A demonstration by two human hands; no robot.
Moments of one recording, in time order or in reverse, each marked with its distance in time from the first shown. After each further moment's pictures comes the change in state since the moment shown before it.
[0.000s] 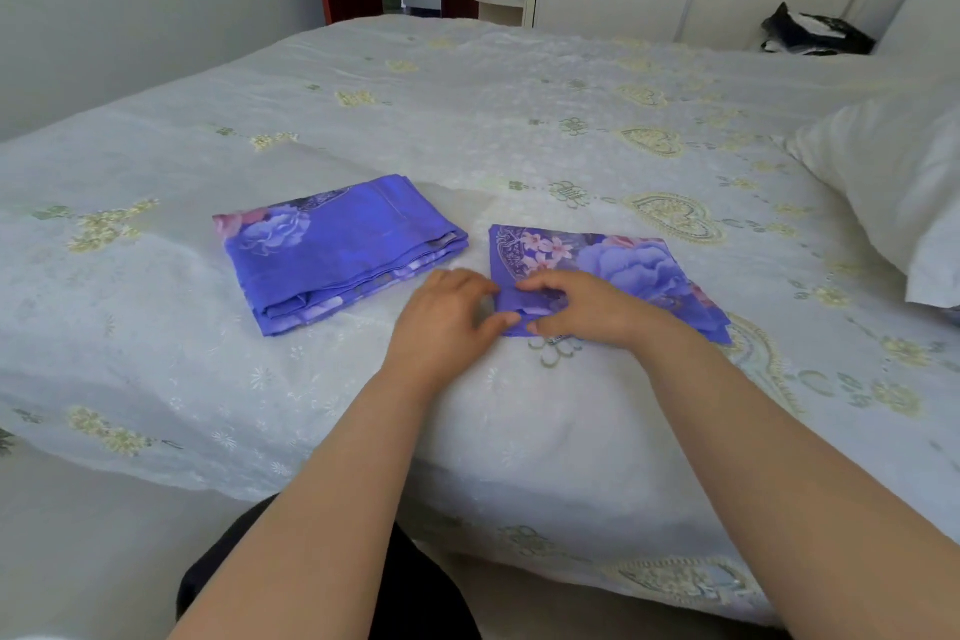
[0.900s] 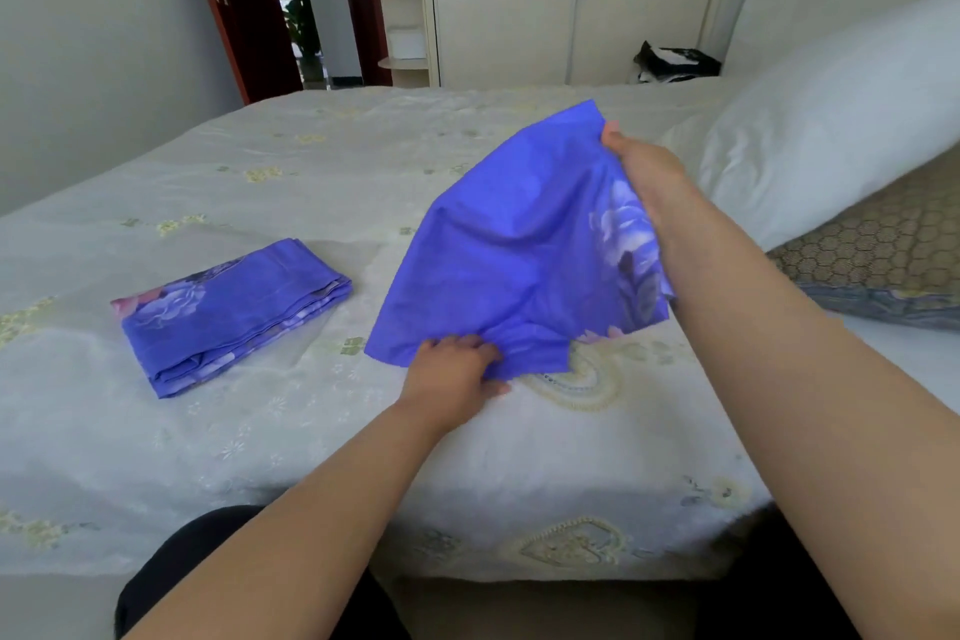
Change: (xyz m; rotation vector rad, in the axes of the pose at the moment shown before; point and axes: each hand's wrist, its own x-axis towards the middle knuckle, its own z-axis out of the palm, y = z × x) left_hand -0.006 0.144 0.037 0.344 -0.365 0.167; right_hand -0.126 0.005 -0.193 0.826 0.756 0.214
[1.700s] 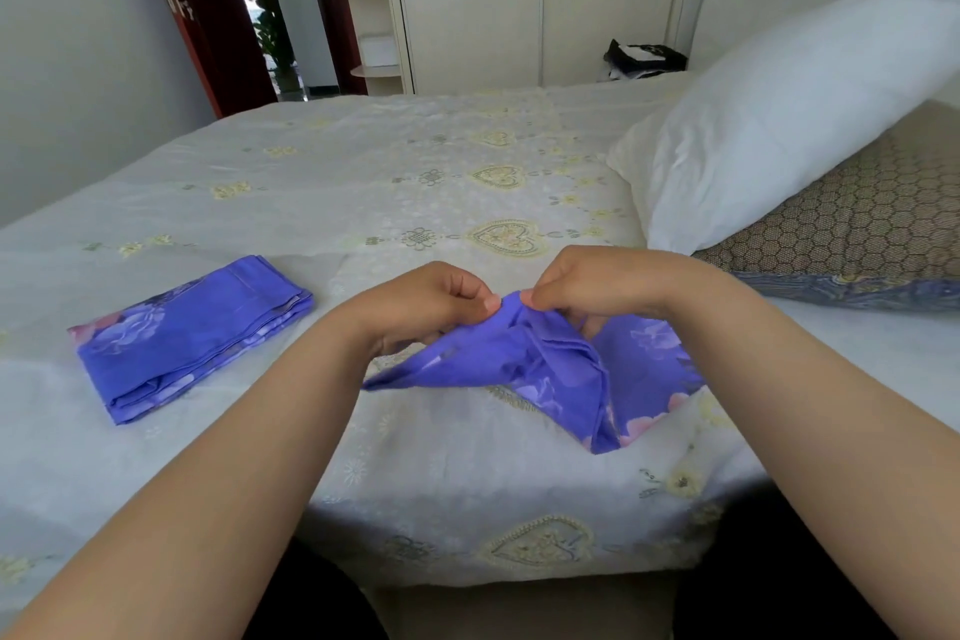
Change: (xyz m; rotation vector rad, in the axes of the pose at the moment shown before) left_hand 0.019 0.036 -0.120 -1.043 -0.377 -0.044; right_hand -0.074 0.029 -0.042 -0.783 -0.712 -0.005
